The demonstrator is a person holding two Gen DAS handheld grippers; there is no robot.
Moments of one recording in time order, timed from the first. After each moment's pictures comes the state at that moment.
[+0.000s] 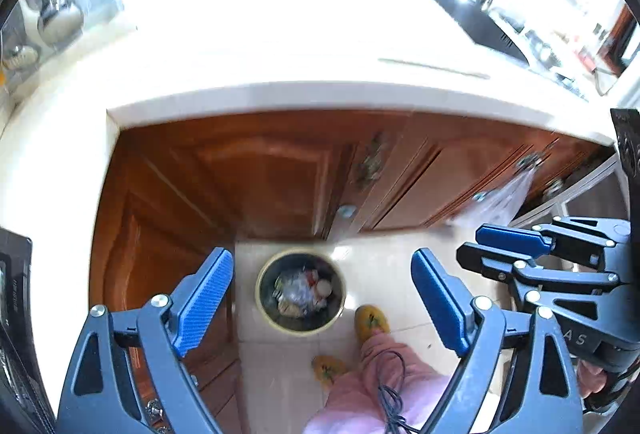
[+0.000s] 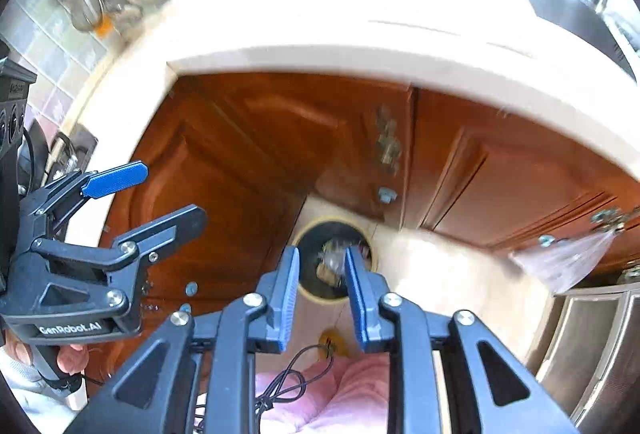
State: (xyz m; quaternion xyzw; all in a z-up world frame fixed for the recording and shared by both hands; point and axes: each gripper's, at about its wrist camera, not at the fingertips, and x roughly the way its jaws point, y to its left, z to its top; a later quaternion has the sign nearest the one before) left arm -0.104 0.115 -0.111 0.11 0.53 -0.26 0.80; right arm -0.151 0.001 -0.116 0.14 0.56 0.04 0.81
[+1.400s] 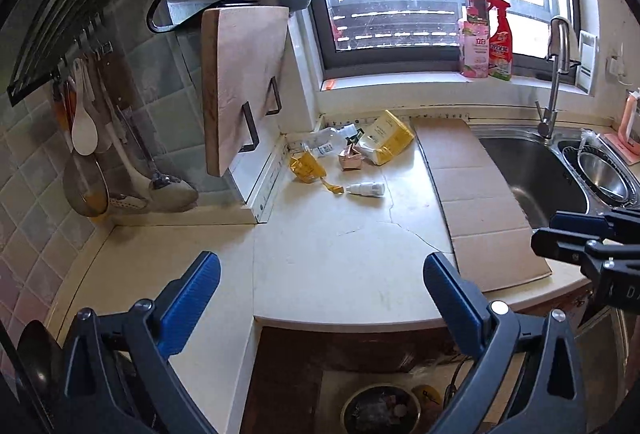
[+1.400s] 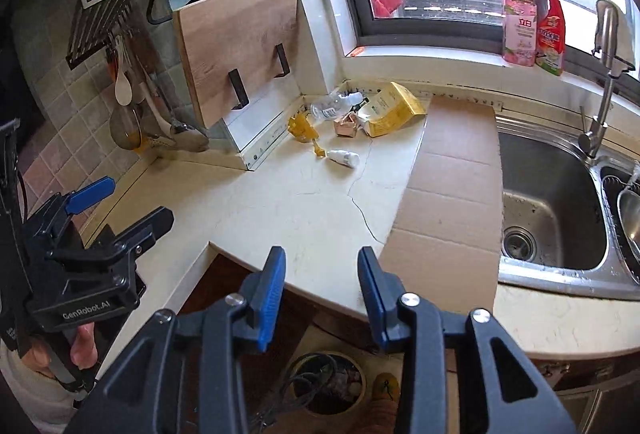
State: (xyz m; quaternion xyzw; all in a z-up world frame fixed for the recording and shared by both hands) left arm -0.008 0.125 0.056 0.14 0.33 -0.13 0.93; right arm -0.047 -0.032 0.047 0.11 0.40 0.05 0.91
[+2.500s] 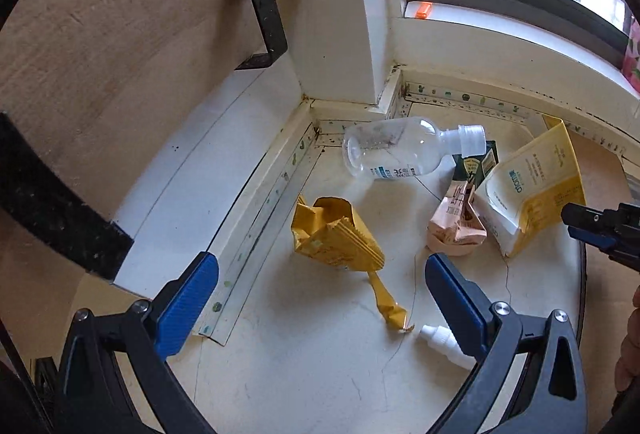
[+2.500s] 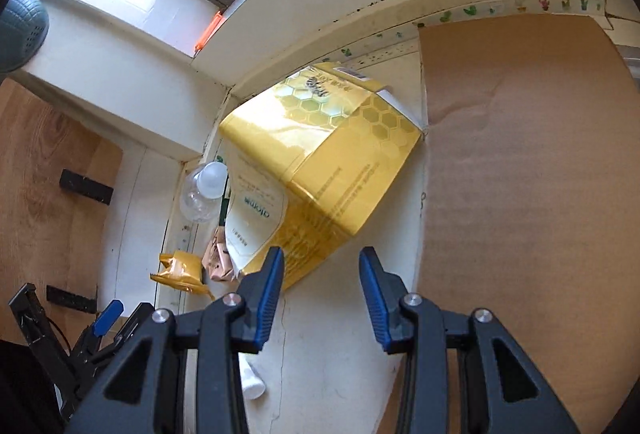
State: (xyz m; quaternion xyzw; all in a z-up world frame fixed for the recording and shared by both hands) left arm 0.352 0.039 -0.078 0.10 0.46 0.00 0.88; right arm 0.323 -0.202 -0.137 0.35 0.48 0.07 0.80
